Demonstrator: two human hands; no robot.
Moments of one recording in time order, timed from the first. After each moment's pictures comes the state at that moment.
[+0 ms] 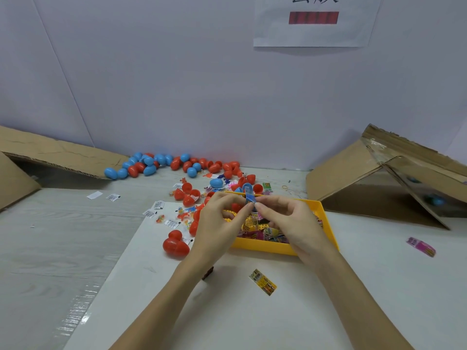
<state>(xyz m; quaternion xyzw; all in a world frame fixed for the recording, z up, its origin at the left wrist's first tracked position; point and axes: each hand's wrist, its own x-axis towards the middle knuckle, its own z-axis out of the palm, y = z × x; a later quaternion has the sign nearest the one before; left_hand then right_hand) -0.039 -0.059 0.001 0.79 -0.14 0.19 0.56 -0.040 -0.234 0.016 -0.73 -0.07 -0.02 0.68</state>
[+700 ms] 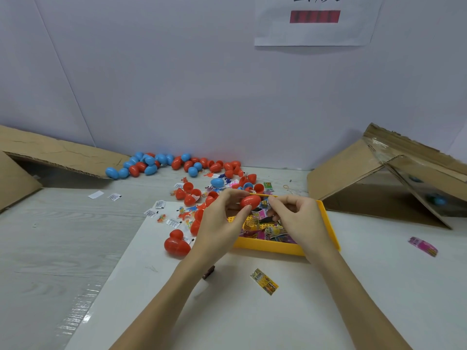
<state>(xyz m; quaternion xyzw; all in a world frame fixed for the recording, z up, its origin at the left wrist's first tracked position) -0.039 -0.059 0.002 0.79 -0.15 0.16 0.57 -0.032 -0.239 0.009 -0.80 -0.03 -0.13 0.59</state>
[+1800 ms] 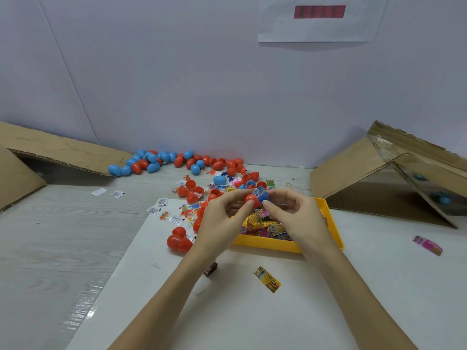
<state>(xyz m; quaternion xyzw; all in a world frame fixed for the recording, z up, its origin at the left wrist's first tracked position) -0.041 -0.058 0.004 0.76 -0.12 0.13 0.62 -0.038 -0.234 0.011 -0.75 -0.08 -0.10 0.65</state>
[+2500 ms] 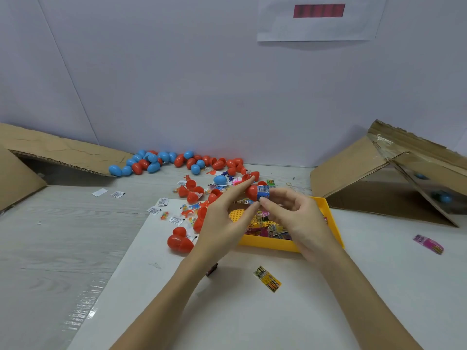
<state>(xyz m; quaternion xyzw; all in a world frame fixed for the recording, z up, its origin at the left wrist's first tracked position) -0.046 -0.060 0.007 0.77 -0.20 0.17 0.58 -0.046 -0.231 0.020 -0.69 -0.06 -0.04 0.72</state>
